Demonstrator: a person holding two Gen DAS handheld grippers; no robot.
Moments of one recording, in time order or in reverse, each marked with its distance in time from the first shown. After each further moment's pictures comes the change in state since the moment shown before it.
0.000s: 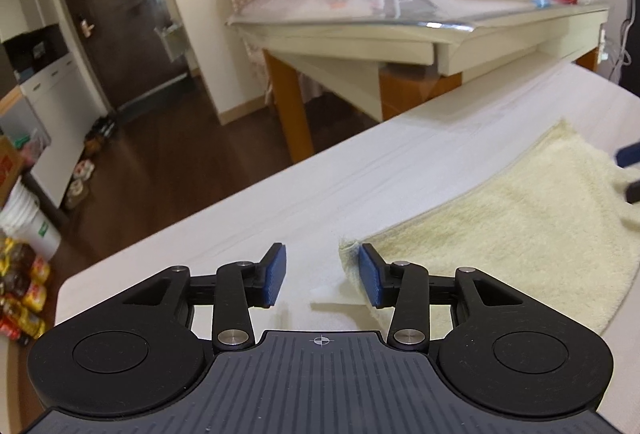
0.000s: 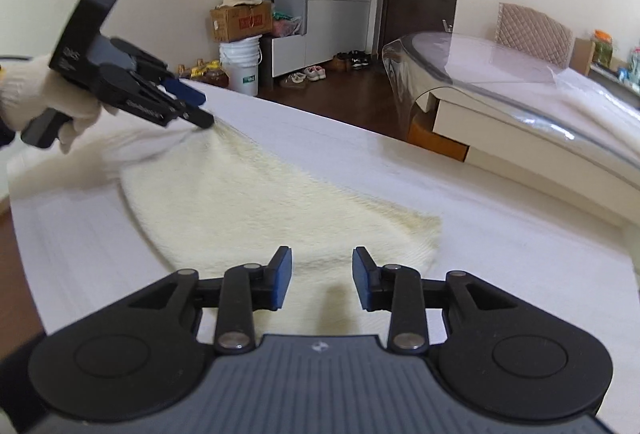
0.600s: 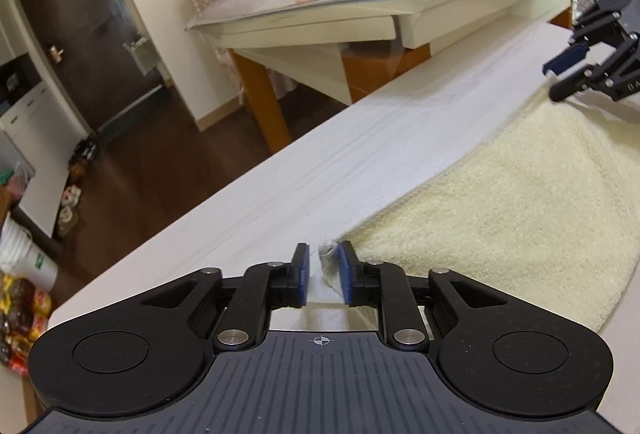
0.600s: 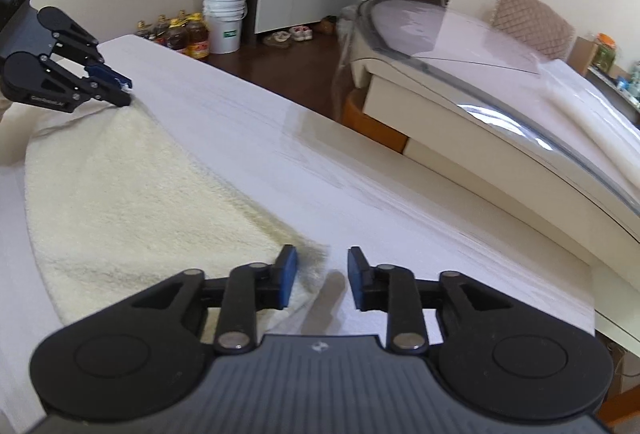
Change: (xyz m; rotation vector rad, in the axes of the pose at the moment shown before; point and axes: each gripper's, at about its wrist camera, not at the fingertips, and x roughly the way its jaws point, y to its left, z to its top) left arm 0.025 -0.021 0.000 0.141 0.011 -0.019; right arm 0.047 -0.073 0.022 -0.130 0.138 -0.117
